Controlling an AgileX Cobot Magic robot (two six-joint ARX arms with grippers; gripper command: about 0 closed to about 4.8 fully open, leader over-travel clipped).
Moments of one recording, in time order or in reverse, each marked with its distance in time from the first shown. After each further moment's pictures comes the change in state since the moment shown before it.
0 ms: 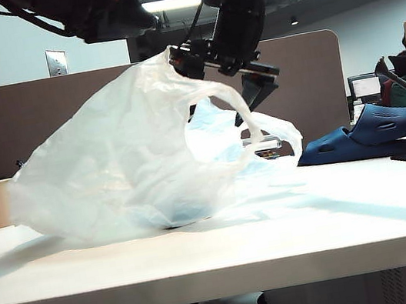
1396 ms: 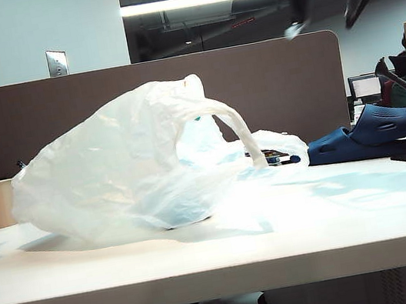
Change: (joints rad) left arm 0.341 -0.318 0.000 -0.370 -0.414 0.076; right arm -0.255 -0.277 -0.001 -0.263 0.158 -0.030
